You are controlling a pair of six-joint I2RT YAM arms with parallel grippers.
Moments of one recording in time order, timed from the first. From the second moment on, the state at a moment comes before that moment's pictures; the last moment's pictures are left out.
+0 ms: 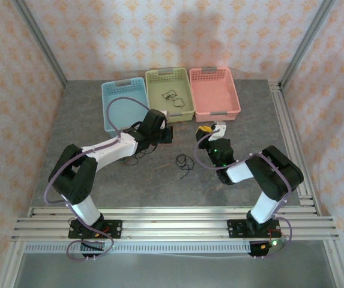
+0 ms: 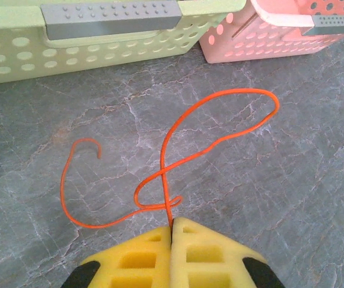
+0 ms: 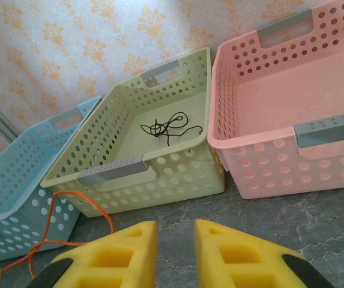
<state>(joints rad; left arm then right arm) -0.56 1.69 1.10 -0.17 0.05 -0.54 0.53 1.70 0.45 1.13 0.18 0.42</state>
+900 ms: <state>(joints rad) -0.60 1.69 1.10 -0.14 0.11 -0.51 0.53 1.70 0.46 1.12 0.17 0.42</state>
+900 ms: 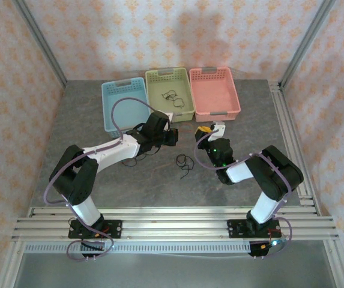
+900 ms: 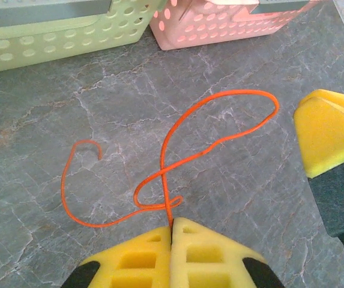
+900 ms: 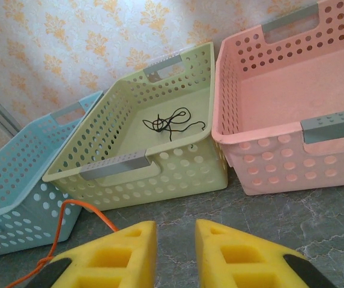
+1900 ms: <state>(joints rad) -0.60 1.60 1.02 -0.05 0.09 -0.51 0.55 1.70 0.46 1.16 0.07 0.38</state>
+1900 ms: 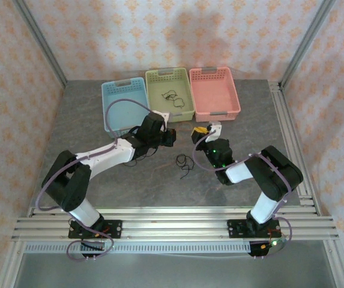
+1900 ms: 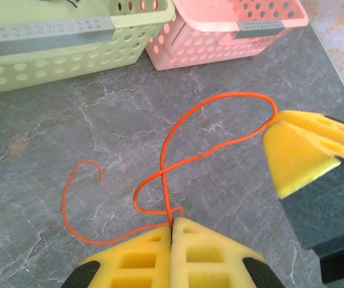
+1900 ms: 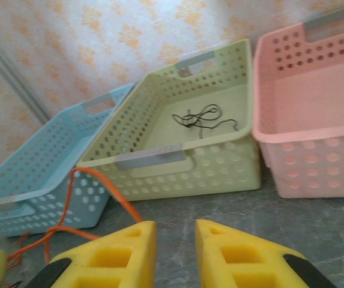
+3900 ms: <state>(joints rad) -0.63 1.59 1.02 -0.03 0.12 -0.46 0.54 1.72 0.46 1.22 -0.01 0.49</state>
